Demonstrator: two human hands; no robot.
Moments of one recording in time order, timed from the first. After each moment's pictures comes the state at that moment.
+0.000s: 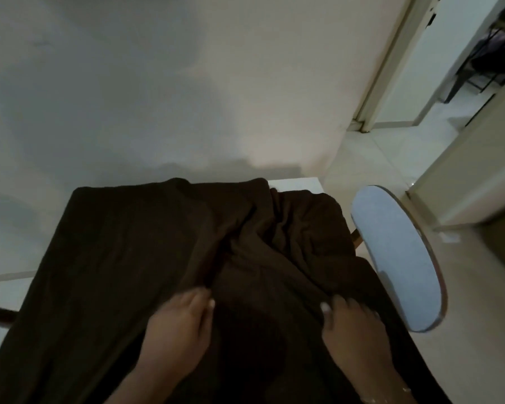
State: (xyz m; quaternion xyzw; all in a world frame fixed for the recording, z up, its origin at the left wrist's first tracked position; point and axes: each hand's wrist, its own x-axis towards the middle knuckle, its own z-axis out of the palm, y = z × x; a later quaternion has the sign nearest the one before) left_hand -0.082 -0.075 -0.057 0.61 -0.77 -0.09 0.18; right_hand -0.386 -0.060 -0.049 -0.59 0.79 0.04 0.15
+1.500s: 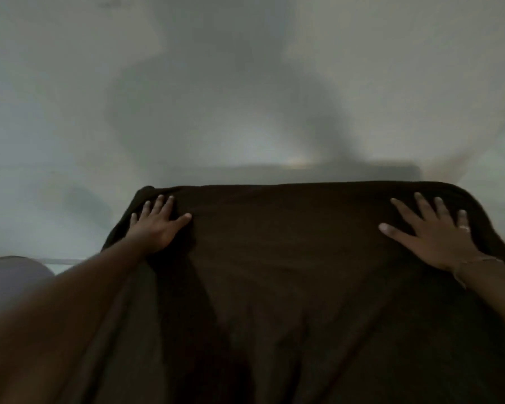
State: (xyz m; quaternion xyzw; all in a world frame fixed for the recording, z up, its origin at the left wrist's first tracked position) left_hand 0.167 -0.339 -0.138 0.81 -0.56 -0.18 -0.02; right_hand -0.401 -0.376 -0.164 -0.71 0.70 0.06 0.10
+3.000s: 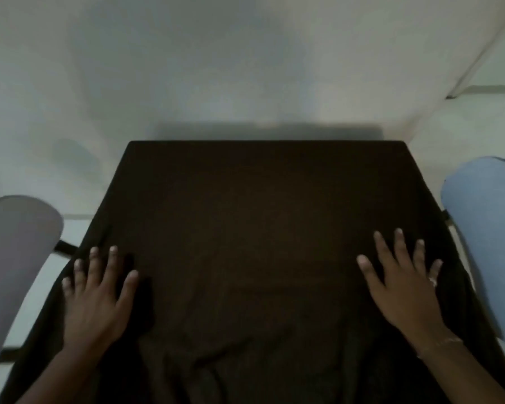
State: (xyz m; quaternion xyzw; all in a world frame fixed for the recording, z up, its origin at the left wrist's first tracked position) left_hand 0.119 -0.028 -0.114 0.85 -0.51 -0.12 0.04; right_hand -0.366 -0.118 -0.110 -0.67 0.73 0.02 0.15
